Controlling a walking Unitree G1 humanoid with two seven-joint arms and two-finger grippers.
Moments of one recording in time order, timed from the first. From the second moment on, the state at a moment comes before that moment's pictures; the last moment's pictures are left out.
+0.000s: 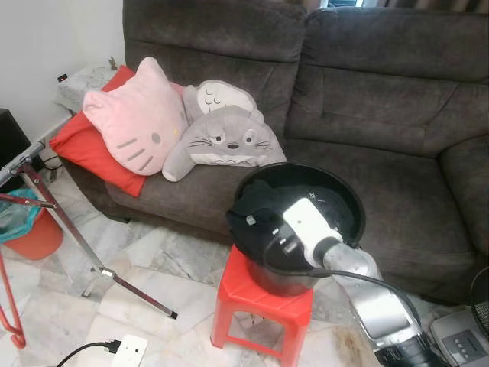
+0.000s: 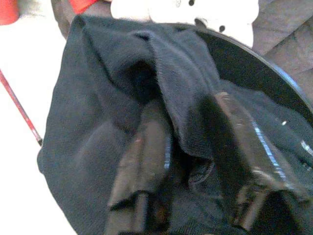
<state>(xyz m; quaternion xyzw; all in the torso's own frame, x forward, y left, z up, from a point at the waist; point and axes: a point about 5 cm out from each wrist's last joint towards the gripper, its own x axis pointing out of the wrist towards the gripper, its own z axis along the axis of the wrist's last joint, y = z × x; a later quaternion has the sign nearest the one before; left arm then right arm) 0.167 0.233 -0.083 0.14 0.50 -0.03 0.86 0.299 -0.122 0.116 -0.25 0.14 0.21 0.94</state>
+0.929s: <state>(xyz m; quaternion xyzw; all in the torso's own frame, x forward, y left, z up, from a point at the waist) 0.166 0.233 -0.083 0.14 0.50 -0.03 0.86 0.322 -0.124 0.113 -0.26 0.13 0.17 0.94</state>
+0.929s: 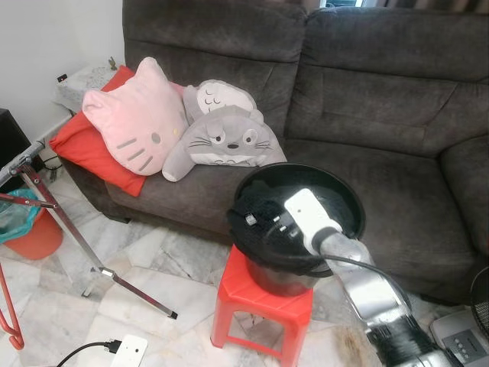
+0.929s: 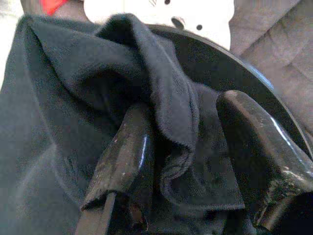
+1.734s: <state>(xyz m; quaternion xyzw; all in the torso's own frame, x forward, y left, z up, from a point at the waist) 0.166 0.233 -0.083 0.14 0.50 -0.03 0.86 0.328 -0.115 0.098 -0.26 0.14 0.19 0.94</state>
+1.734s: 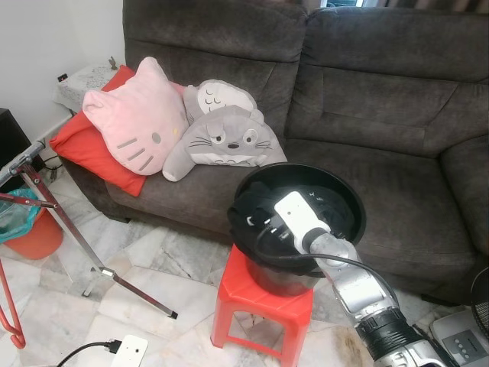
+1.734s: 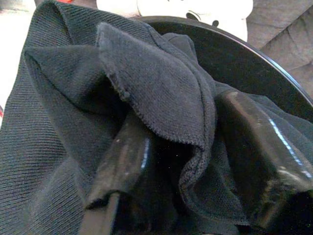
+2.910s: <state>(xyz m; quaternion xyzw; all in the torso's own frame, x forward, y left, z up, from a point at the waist) 0.166 0.233 -0.083 0.14 0.50 -0.03 0.86 0.334 -0.120 0.146 -0.23 -0.01 0.12 0.97</state>
